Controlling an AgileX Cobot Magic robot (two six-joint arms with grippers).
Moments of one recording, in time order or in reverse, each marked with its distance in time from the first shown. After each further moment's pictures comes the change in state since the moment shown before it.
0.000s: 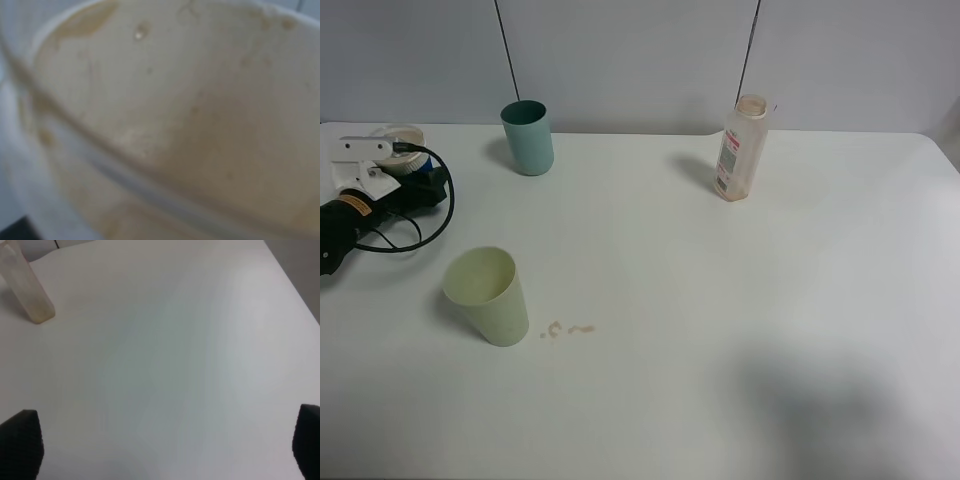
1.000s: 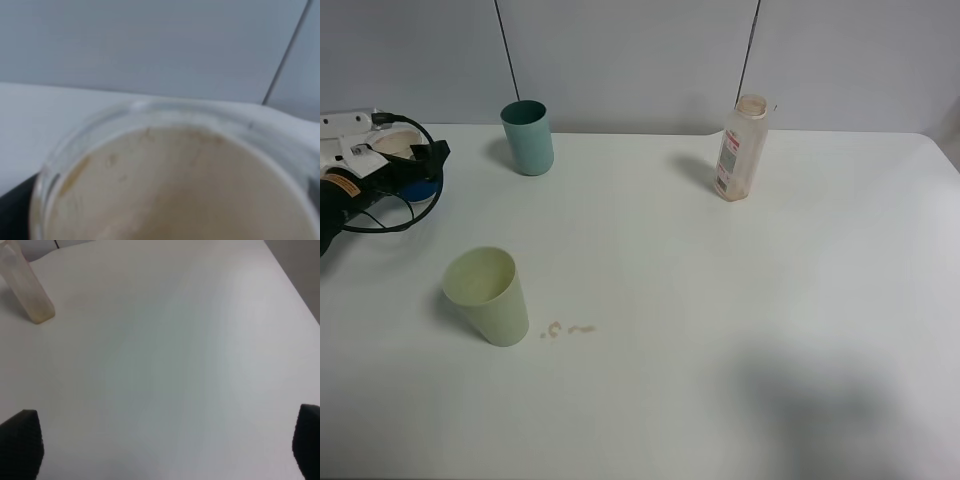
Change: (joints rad) left arm 0.000 -0.103 0.016 0.015 0.007 -0.102; right arm 0.000 0.000 0.000 0.000 0.000 0.000
